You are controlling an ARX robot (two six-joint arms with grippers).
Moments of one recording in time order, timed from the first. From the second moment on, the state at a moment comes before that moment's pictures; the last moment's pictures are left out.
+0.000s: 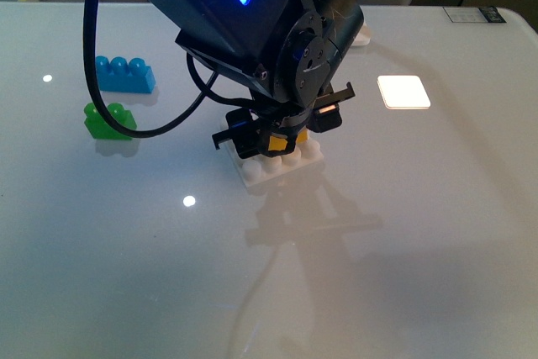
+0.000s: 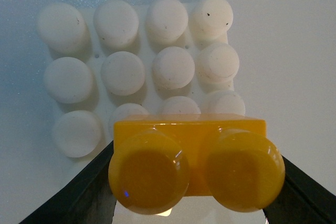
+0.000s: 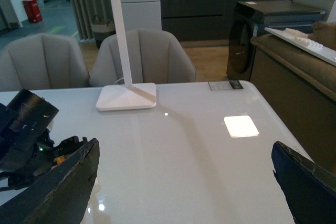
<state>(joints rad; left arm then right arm) -0.60 2.57 1.68 -0.10 -0.24 -0.85 0.00 0.01 0.01 0.00 0.00 0.00</state>
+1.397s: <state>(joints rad) -0.59 2.61 1.74 -0.15 -0.29 -0.80 0.00 0.01 0.01 0.00 0.00 0.00</state>
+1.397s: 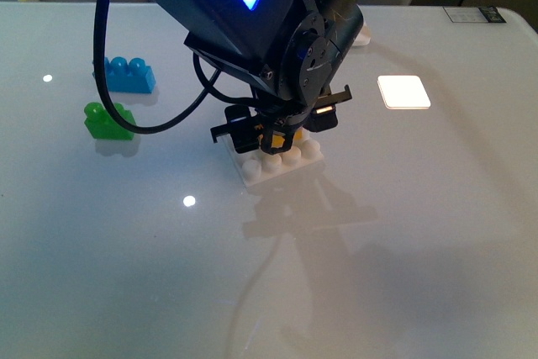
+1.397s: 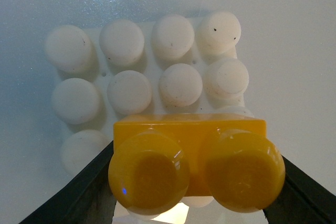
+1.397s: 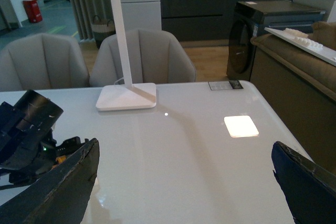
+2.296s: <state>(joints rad) -0.59 2.67 1.81 -0.24 -0.32 -0.82 0.00 0.01 0.01 0.00 0.00 0.00</state>
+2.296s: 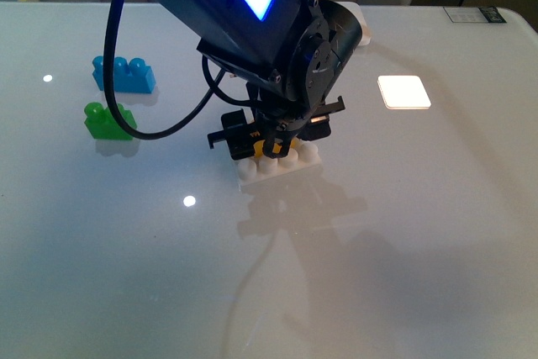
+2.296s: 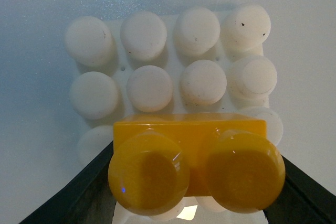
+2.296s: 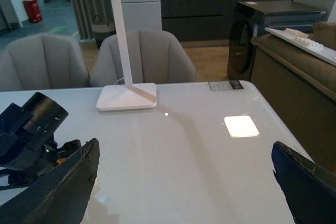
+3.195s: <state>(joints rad) -0.59 2.71 1.83 -0.24 -0.37 -0.82 0.00 0.01 0.01 0.00 0.00 0.00</state>
